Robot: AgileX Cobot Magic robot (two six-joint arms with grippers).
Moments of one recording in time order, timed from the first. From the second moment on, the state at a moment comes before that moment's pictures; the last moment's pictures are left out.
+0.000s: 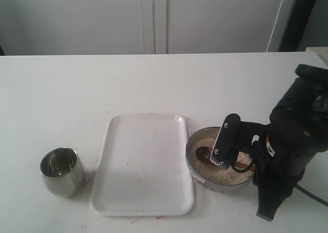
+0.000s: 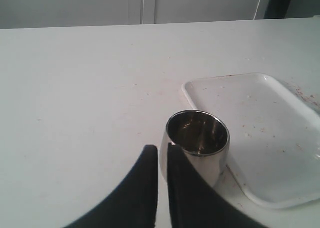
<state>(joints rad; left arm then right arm) -0.16 0.00 0.01 -0.16 0.08 -0.02 0.44 1.48 -0.76 -0.37 0.80 -0.27</state>
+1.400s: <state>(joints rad) -0.16 0.00 0.01 -0.16 0.08 -0.02 0.44 0.98 -0.79 -0.08 1.19 0.00</state>
